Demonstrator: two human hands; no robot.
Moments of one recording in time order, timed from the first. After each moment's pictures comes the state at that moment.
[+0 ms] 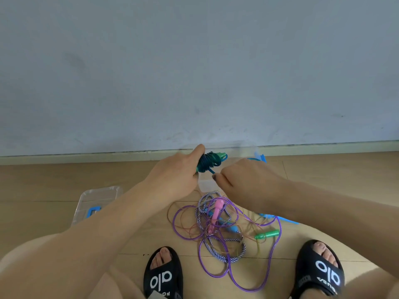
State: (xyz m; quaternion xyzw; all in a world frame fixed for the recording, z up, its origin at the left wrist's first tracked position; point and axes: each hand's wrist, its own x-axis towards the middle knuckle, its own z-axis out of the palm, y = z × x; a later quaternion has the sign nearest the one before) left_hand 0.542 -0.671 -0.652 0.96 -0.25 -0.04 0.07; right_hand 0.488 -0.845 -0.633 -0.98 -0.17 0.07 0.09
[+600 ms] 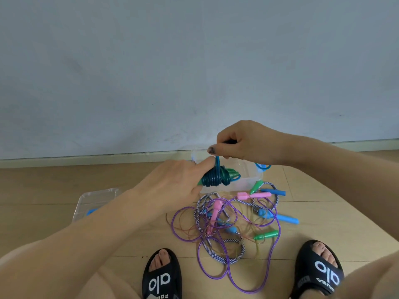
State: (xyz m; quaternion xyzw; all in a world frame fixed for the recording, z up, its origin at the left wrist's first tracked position) left_hand 0.525 -0.671 -0.639 0.93 -0.37 -0.03 0.03; right_hand 0.540 -0.883 -0.600 -0.92 -0.17 0.12 0.33
